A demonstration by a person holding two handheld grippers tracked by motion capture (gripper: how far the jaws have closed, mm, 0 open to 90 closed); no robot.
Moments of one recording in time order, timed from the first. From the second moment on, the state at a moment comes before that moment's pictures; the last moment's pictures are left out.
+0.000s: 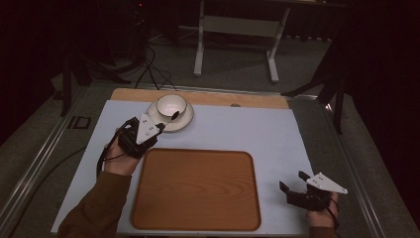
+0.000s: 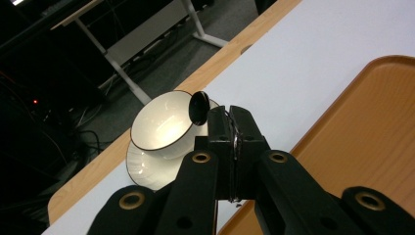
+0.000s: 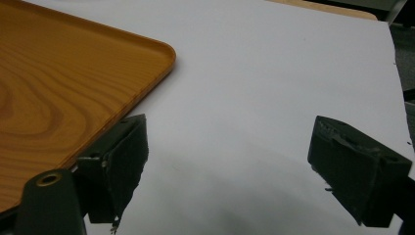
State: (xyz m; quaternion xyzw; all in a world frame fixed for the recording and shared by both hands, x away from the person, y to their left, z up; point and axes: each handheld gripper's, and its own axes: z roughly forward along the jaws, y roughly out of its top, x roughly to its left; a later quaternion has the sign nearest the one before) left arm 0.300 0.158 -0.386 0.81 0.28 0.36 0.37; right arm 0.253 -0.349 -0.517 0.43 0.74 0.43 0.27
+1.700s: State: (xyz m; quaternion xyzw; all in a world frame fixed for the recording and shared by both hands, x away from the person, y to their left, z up) left arm 0.252 0.197 -0.441 0.81 0.35 0.30 0.36; right arm 0.256 -0.348 -0.516 0.43 0.74 0.43 0.27
